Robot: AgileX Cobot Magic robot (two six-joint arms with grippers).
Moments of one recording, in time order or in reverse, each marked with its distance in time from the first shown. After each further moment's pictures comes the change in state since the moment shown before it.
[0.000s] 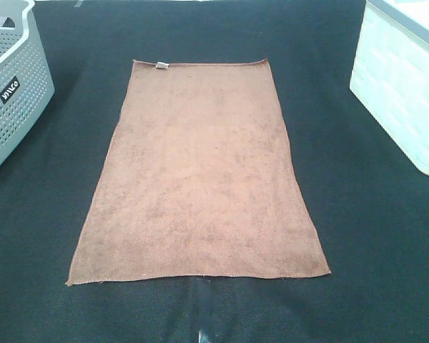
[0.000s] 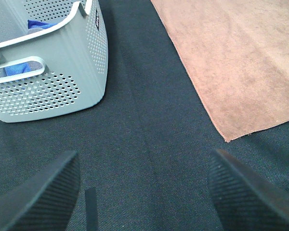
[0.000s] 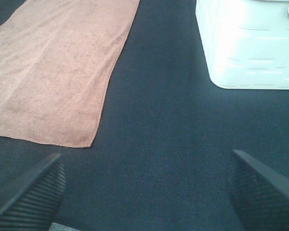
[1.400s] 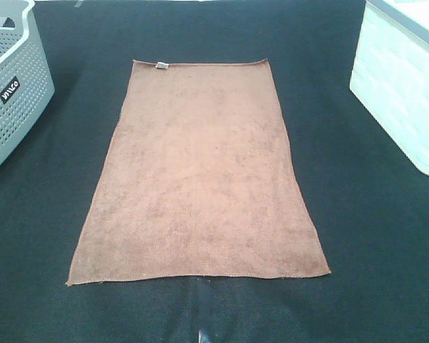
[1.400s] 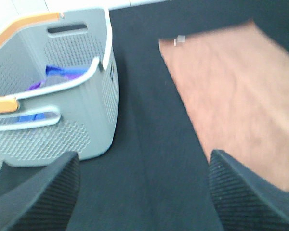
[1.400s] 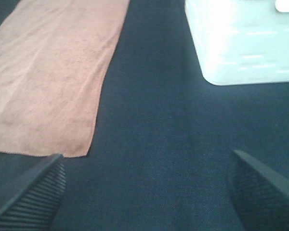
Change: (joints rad) left arm 0.000 0.056 0.013 -0.006 -0.246 -0.065; right arm 0.000 0.099 -0.009 -0.035 -0.060 0.101
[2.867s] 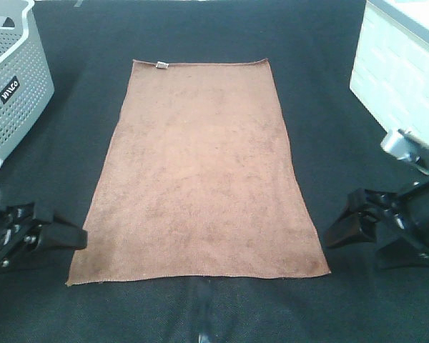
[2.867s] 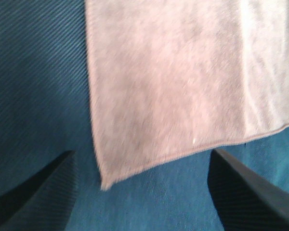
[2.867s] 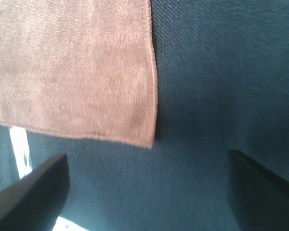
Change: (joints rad) left arm 0.000 1.611 0.056 -1.495 -0.271 1.122; right arm 0.000 1.488 -0.009 0.845 -0.457 -0.657
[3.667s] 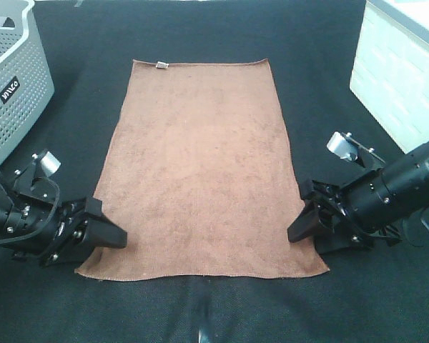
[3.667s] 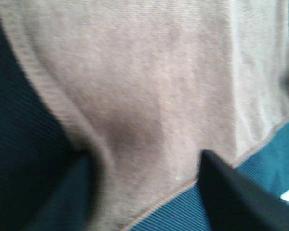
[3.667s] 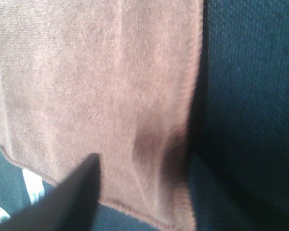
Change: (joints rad) left arm -0.107 0.256 -0.168 -0.068 0.054 0.035; right arm 0.094 0.319 -0.194 0.184 0.026 -0.141
